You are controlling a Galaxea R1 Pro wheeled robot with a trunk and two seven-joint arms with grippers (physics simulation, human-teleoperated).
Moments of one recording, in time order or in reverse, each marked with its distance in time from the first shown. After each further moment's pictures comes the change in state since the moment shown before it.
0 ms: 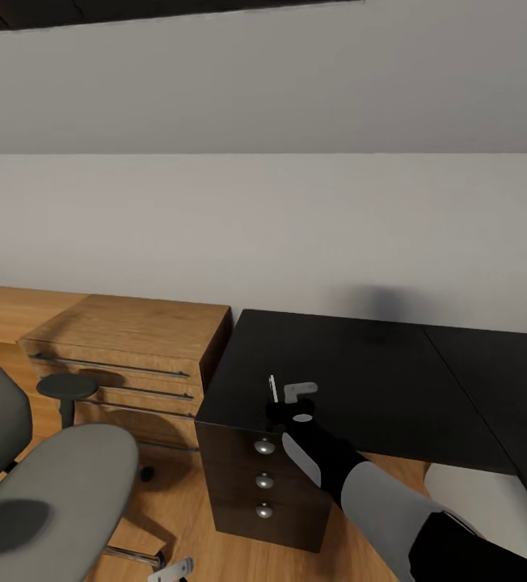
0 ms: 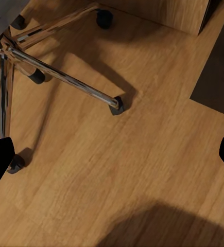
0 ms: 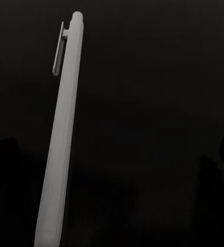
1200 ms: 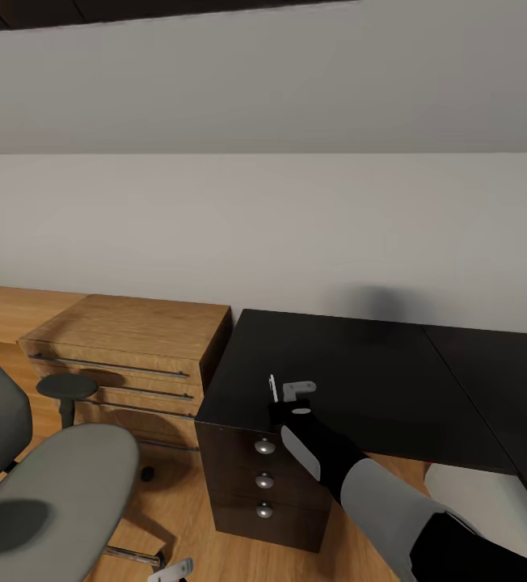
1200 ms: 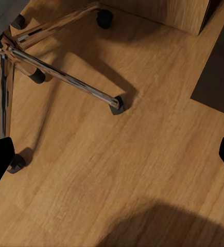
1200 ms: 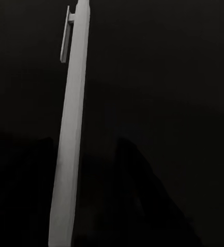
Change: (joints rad) left arm 0.000 0.000 0.000 0.002 0.000 0.001 0.000; right arm -0.001 0.000 -0.040 -0.048 -0.004 0.118 -0.005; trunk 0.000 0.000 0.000
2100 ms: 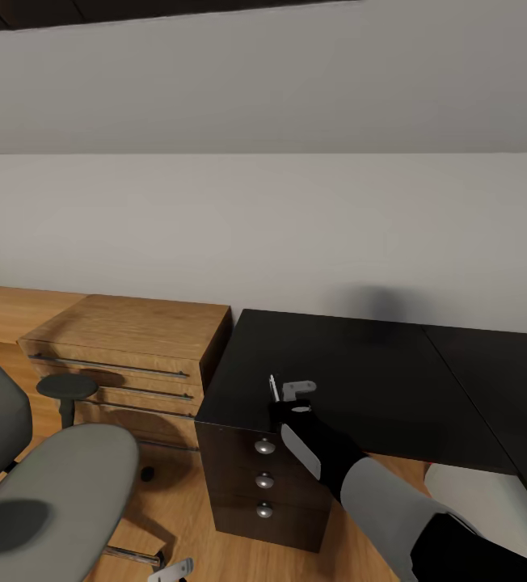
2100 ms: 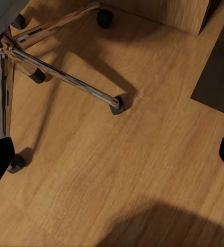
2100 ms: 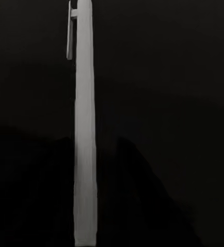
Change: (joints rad) left arm 0.000 0.000 0.000 0.000 0.001 0.000 0.000; right arm 0.000 0.000 -0.011 -0.015 -0.006 0.035 -0.001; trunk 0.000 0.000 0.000
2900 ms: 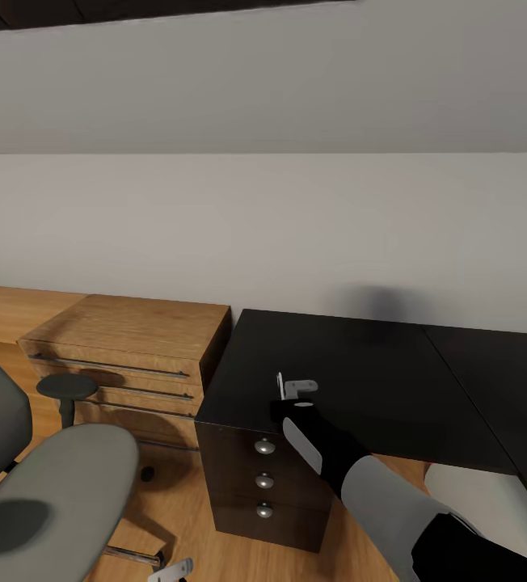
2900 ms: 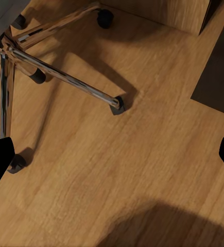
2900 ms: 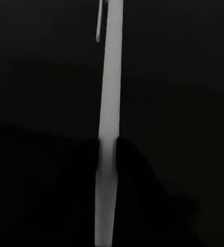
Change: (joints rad) left arm 0.000 0.000 0.000 0.000 -0.001 -0.001 0.001; right arm 0.000 0.000 -0.061 -0.022 0.005 0.053 0.000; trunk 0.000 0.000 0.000
